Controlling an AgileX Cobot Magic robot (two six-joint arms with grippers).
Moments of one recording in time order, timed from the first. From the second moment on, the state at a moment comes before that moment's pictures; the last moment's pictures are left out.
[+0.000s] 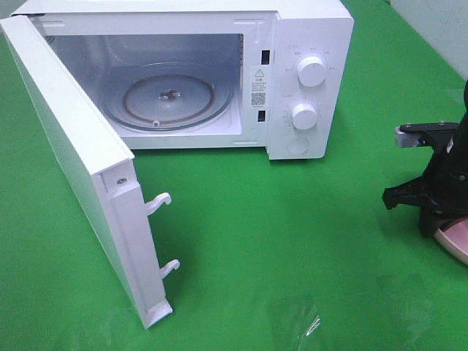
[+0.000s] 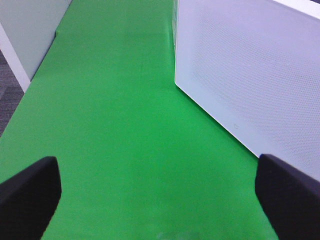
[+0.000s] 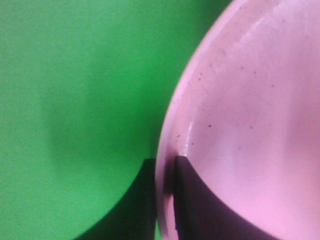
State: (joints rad) left arm 0.07 -0.01 -0.51 -0.09 1.03 0.10; right arm 0.04 1.87 -0.91 -0.13 0.58 0.08
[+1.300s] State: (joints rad) left arm 0.07 -0.01 -0.51 -0.09 1.03 0.10; right arm 0.16 1.79 -0.91 -0.36 0.72 0.31
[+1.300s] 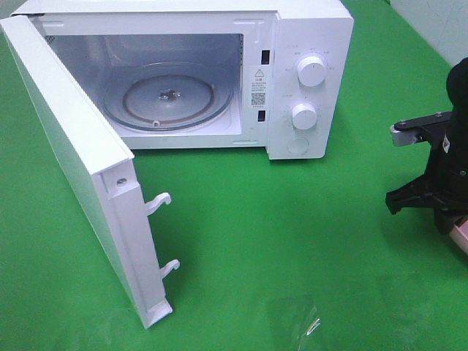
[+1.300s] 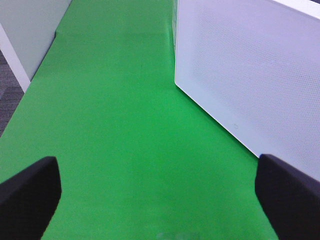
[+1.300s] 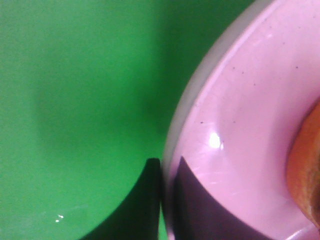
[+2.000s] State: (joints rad) left arm 0.07 -0.01 -0.51 -0.09 1.03 0.10; right arm 0.23 1.75 -0.91 -0.44 0.80 0.37
